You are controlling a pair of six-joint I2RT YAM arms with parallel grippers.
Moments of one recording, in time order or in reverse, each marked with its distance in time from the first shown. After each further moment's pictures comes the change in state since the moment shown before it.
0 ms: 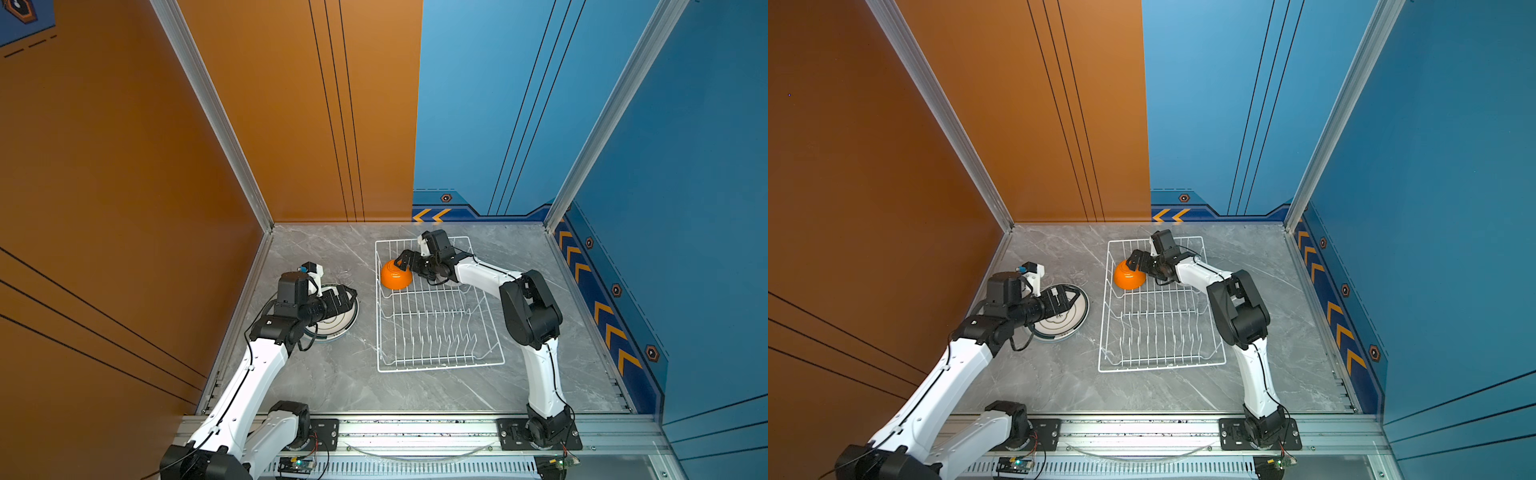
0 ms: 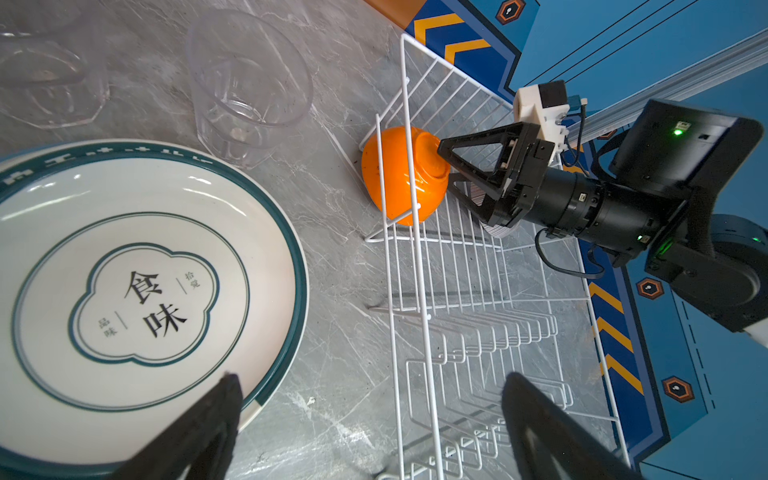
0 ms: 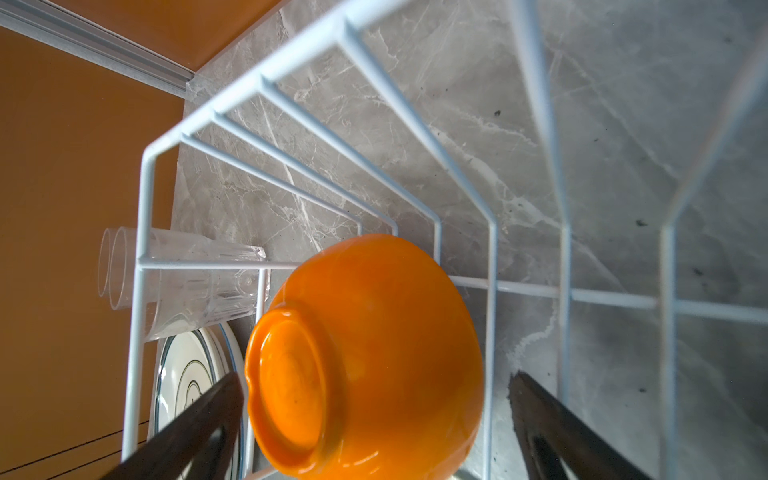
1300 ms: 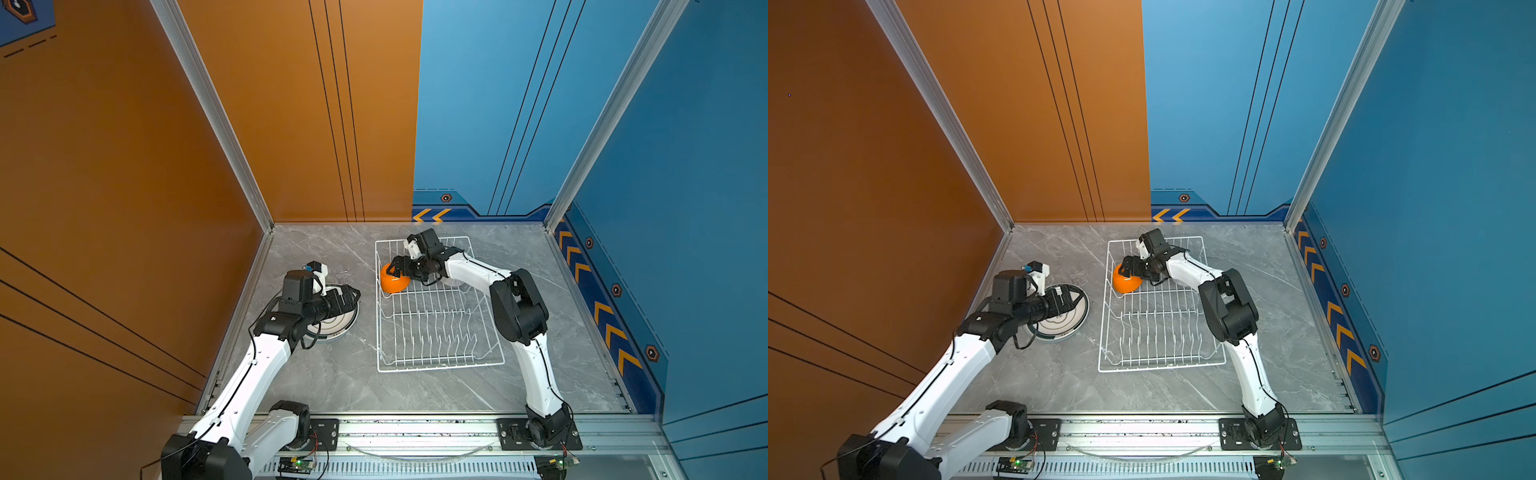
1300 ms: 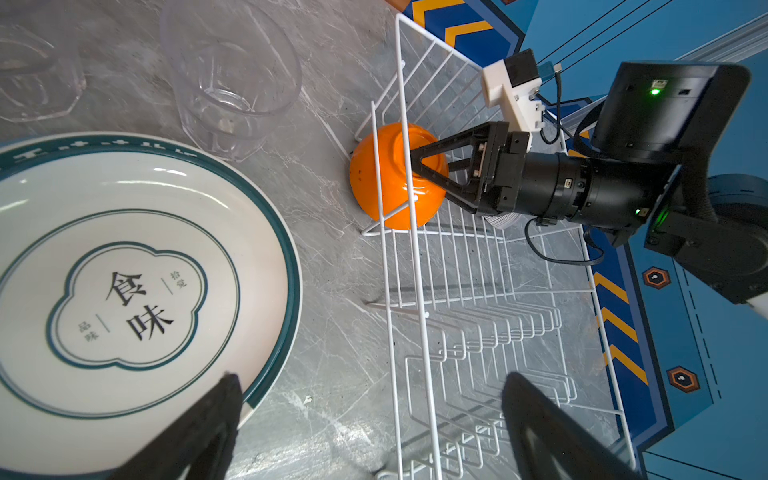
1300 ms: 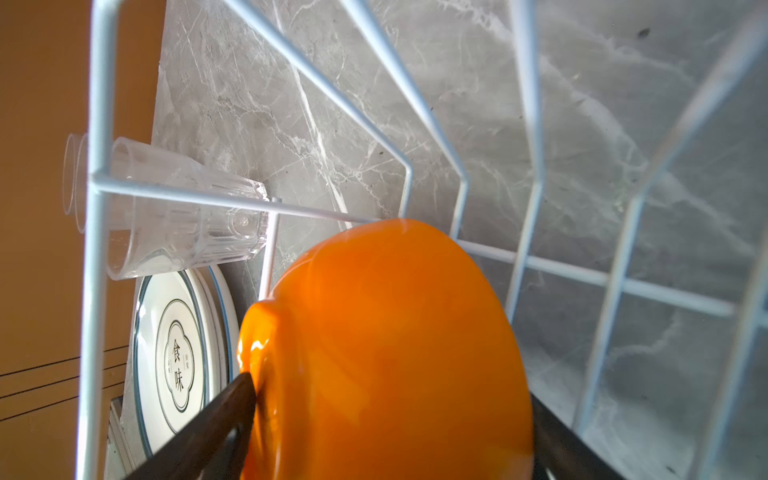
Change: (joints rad) left arm -0.032 0.034 0.014 0.000 -0.011 0.003; right arm 0.035 0.092 0.159 -0.184 -0.083 -0.140
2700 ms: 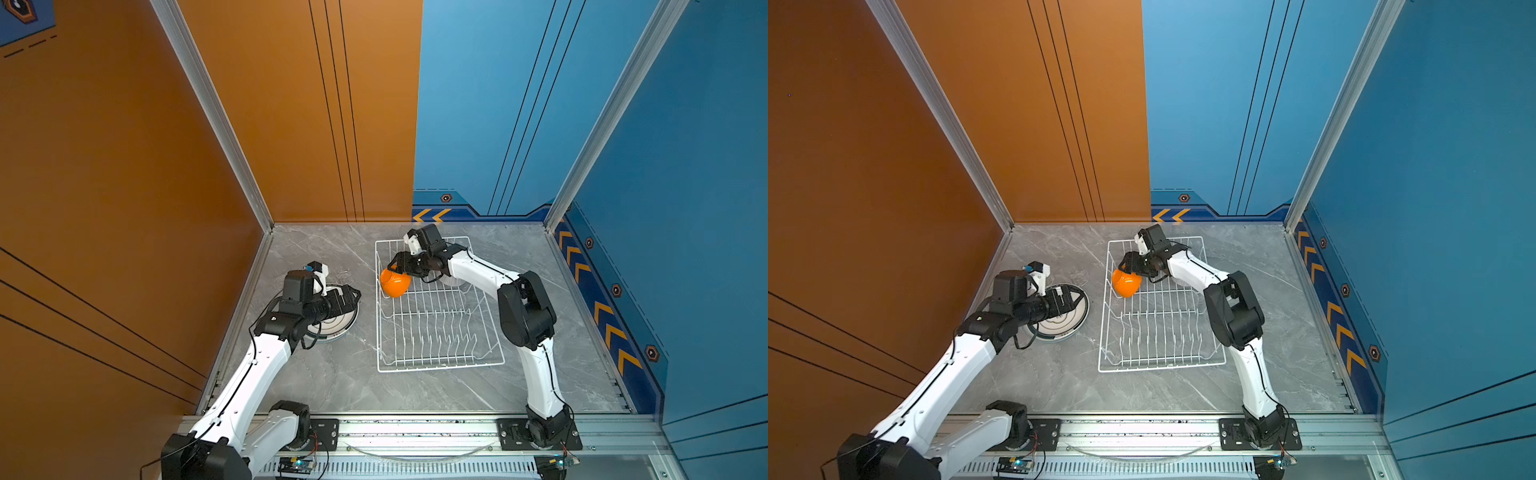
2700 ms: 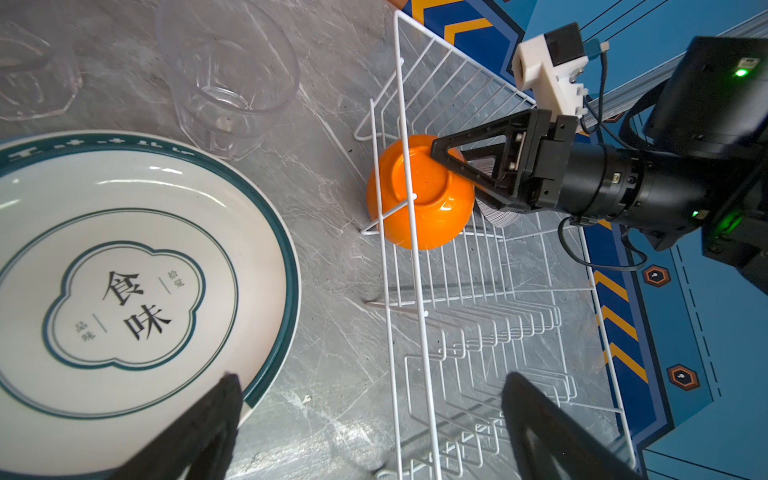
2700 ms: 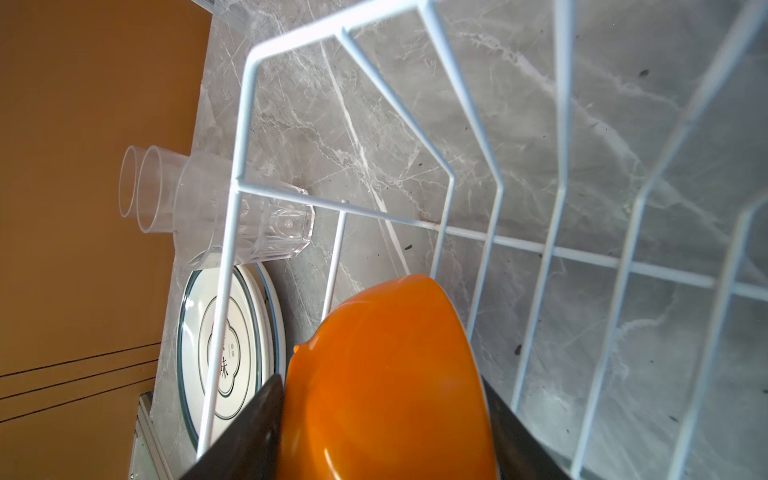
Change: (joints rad) left arm -0.005 0.001 0.000 0.000 0.000 0.000; right arm 0.014 -0.087 -0.024 -0.006 -0.005 0.035
